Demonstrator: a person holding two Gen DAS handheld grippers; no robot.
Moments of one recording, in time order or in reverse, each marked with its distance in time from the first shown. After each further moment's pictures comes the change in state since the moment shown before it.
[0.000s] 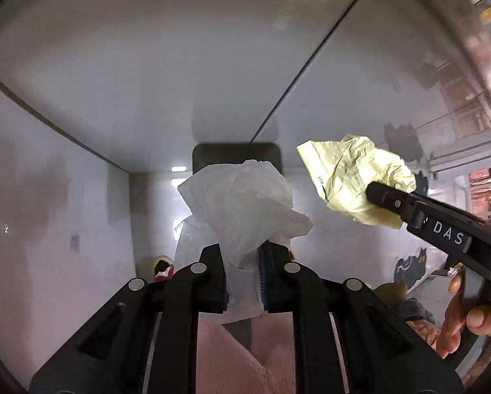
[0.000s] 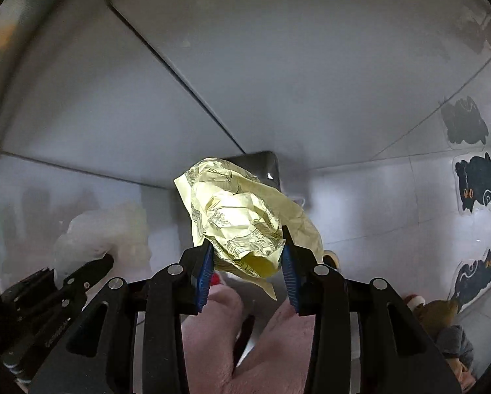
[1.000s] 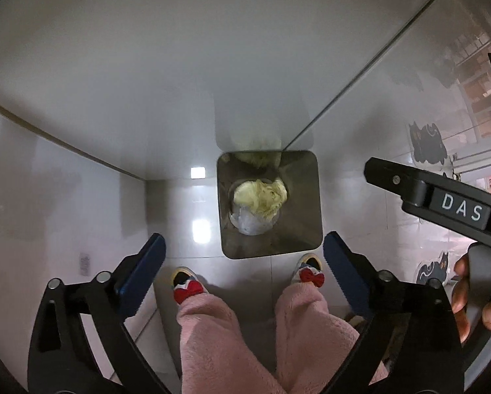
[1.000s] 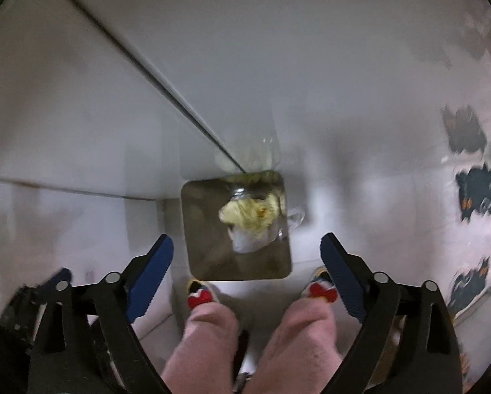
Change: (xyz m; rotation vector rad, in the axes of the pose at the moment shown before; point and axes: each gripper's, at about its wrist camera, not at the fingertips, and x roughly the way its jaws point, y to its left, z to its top) left arm 0.030 0.024 0.027 -0.003 -0.012 0.074; right arm 0.038 0.026 0.036 -0.027 -0.017 -0.059
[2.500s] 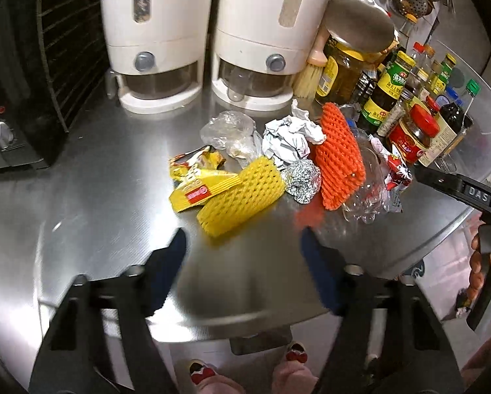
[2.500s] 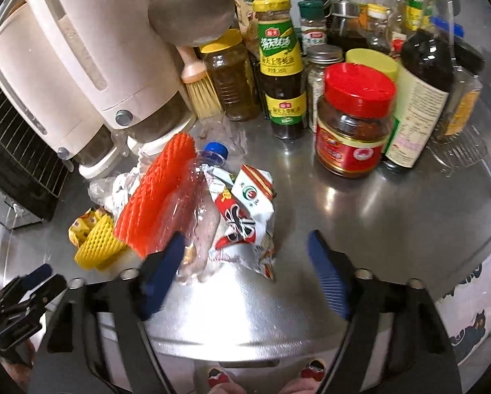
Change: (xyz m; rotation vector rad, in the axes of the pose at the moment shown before) left arm -0.258 0.010 0.160 0.084 -0.419 -0.090; right arm -0.268 -0.020 0.149 0.039 -0.444 0.071
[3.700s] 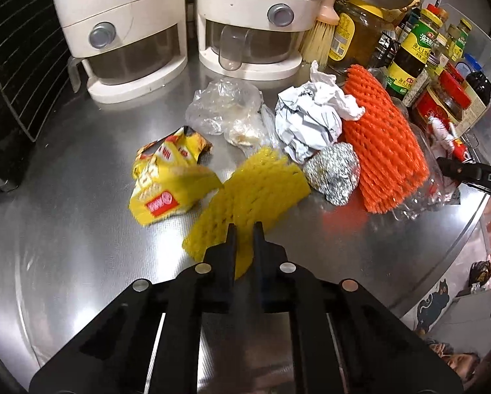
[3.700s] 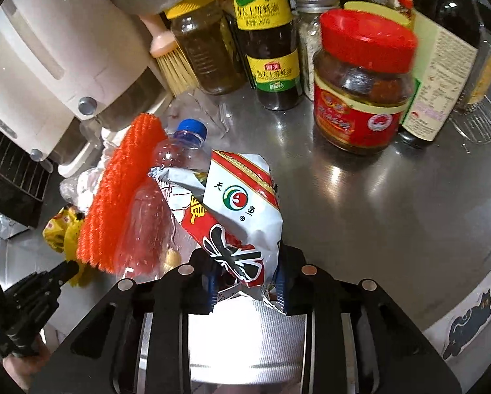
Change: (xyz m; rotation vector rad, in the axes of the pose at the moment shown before) left arm 0.068 0.003 0.015 0.080 0.095 0.035; right arm 0.035 -0.013 0.008 0.071 0.093 -0.016
